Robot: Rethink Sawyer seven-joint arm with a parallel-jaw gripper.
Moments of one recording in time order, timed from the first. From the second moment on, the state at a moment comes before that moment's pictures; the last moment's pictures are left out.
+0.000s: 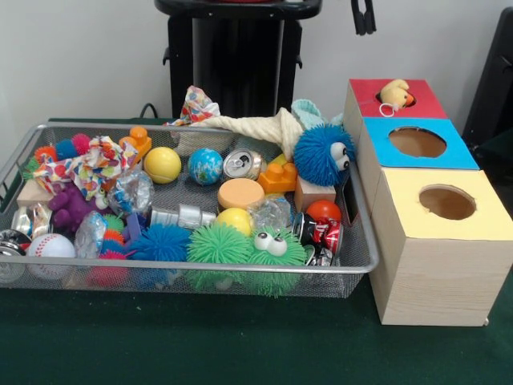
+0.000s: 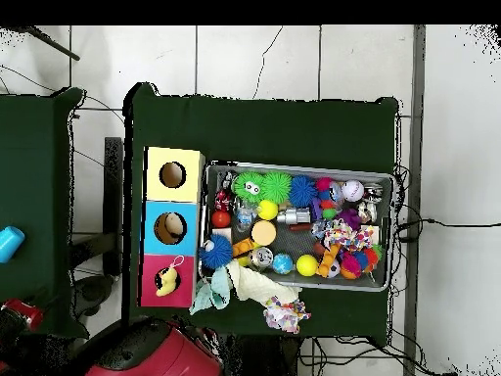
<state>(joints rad) 0.85 -0.27 -0.97 1.70 -1.49 -1.09 4.35</state>
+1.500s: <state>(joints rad) 0.83 -0.28 -0.87 1.67 -1.43 -0.85 4.35</state>
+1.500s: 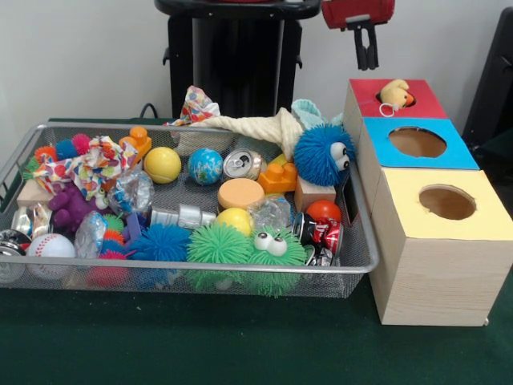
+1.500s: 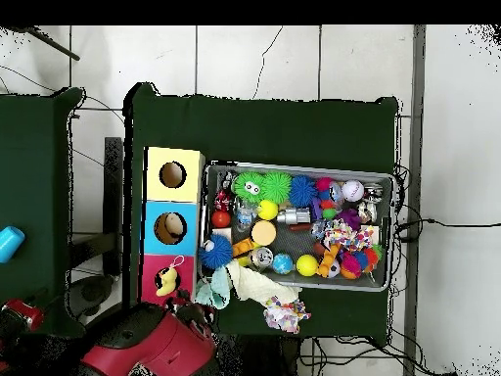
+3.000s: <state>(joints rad) 0.81 -0.36 -0.78 1.63 -1.44 -0.78 4.35</state>
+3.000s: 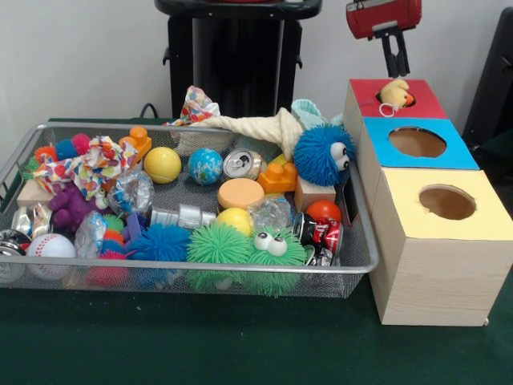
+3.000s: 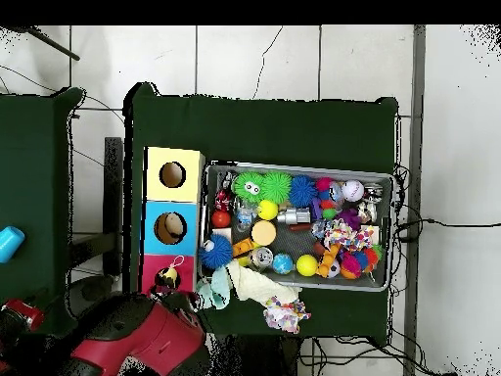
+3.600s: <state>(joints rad) 0.81 -0.36 -0.73 1.62 -1.44 -0.68 4.35</state>
